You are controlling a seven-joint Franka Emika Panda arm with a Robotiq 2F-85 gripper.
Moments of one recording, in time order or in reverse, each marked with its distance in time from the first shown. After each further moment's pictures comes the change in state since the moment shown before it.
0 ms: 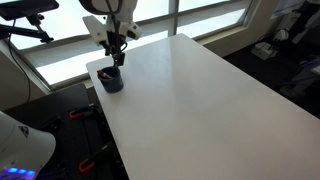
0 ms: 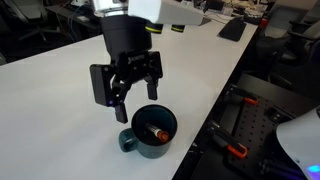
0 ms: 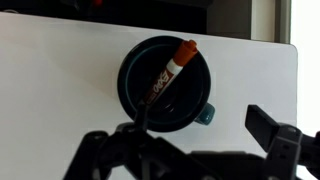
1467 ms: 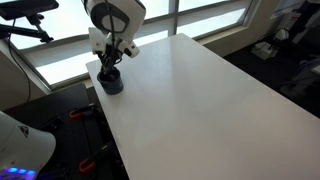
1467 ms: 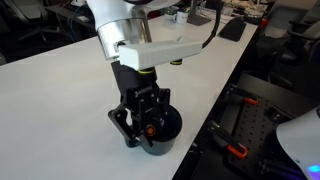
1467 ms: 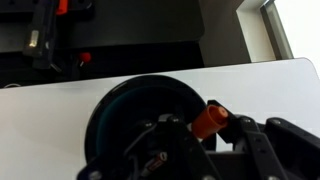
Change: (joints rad) arm -0.003 0.180 0.003 0.053 0.063 -0.086 0.127
